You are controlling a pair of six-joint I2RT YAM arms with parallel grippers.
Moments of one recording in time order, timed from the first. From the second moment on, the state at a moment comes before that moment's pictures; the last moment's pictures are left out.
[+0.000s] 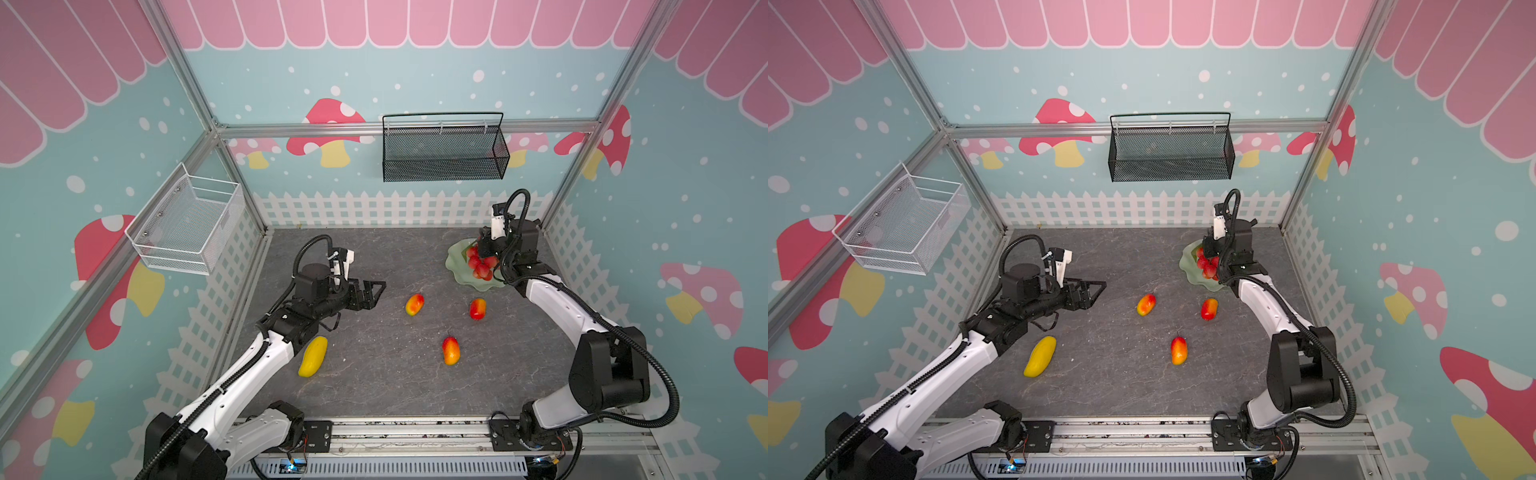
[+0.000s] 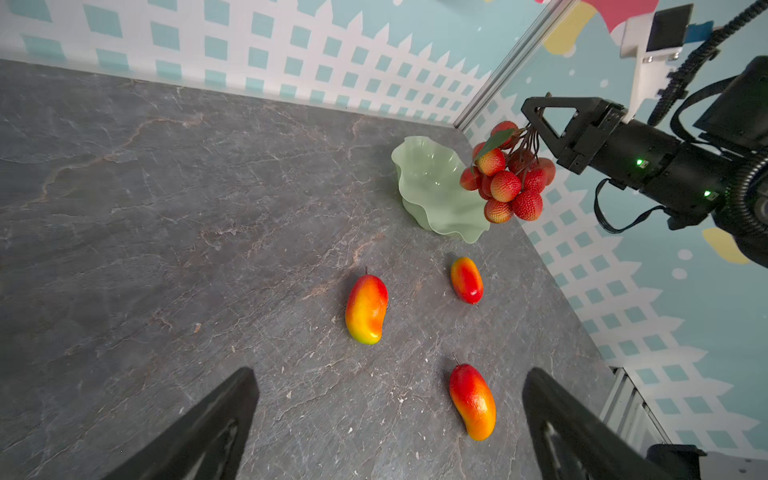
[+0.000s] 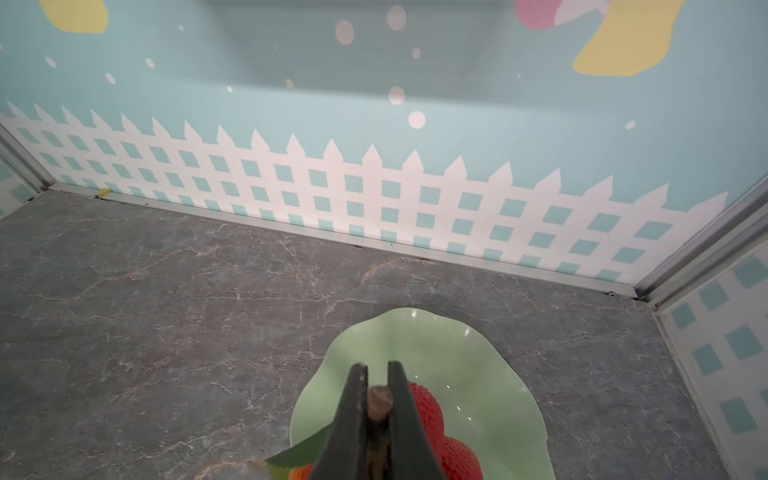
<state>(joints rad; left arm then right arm) -0.43 1.09 0.86 -0.20 0.31 -0.42 0.12 1.55 1.14 0.09 -0.08 -0.03</state>
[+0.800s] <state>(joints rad) -0.52 1.02 0.84 -0.22 0.16 -0.42 0.10 1.82 1.16 0.18 -0.15 -0.04</state>
